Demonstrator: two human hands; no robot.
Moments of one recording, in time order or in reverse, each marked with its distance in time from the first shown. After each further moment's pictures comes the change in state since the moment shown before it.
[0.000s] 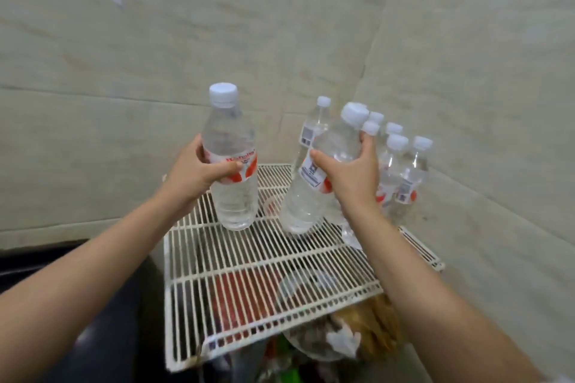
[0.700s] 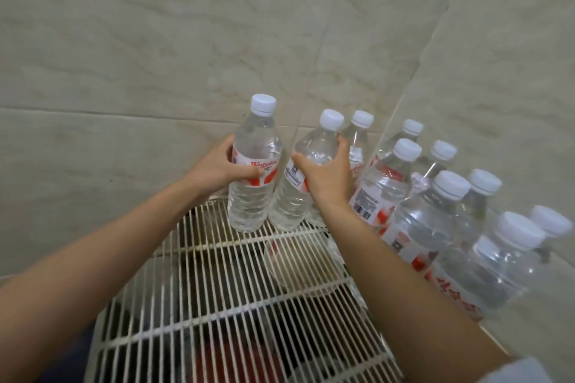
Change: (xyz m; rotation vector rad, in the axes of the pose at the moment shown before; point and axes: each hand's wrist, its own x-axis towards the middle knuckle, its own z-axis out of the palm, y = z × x) left_hand 0.193 -0.087 0.013 0.175 -0.148 -0.156; right_hand 0.161 0.077 0.130 -0.126 -0.079 0.129
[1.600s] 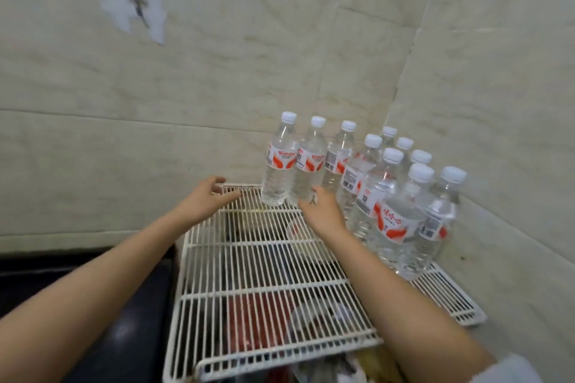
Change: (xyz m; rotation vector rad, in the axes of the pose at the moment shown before) left_hand -0.178 0.025 -0.010 0.388 0.247 -0.215; right_hand -0.140 -0.002 -0.068 -0.248 -0.388 -0.056
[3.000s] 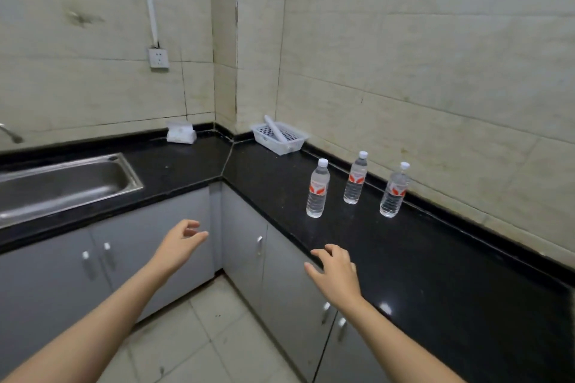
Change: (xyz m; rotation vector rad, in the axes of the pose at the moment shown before) left_hand -0.817 -0.240 -0.394 -0.001 1.114 -0.681; right_hand -0.630 -0.263 0.340 -0.204 -0.809 -0.891
